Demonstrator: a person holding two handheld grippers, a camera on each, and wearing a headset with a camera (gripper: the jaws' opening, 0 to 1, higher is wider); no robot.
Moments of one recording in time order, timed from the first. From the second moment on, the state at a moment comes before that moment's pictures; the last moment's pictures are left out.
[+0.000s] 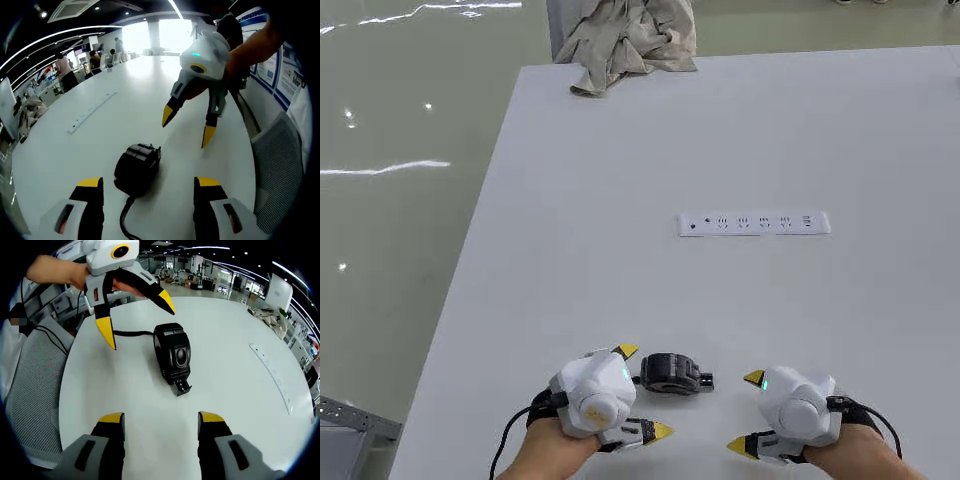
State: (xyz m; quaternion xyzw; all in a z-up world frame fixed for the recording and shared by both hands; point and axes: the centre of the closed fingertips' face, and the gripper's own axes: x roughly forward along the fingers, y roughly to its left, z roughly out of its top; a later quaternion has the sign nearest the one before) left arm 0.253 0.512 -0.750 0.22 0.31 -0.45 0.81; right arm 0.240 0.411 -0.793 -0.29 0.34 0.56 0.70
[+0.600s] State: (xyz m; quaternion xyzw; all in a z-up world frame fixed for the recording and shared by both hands) left arm 0.263 0.503 -0.766 0.26 0.31 -0.49 0.77; right arm 0.259 0.419 -0.805 -0.31 0.33 0.58 0.67
